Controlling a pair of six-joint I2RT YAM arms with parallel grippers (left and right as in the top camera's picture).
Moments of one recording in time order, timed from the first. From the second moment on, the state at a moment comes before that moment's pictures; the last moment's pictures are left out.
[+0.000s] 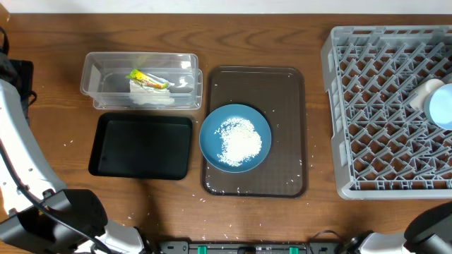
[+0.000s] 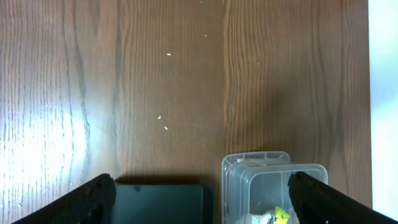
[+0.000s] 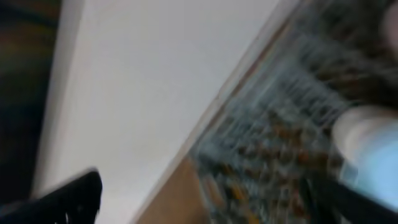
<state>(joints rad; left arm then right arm) 0.53 1.74 1.94 -1.32 -0.27 -1.03 -0.76 1.63 1.44 -0.43 -0.75 0.66</state>
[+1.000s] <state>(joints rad) 0.53 1.74 1.94 -1.32 -0.27 -1.03 -0.55 1.82 1.57 -0.79 -0.01 0.35</state>
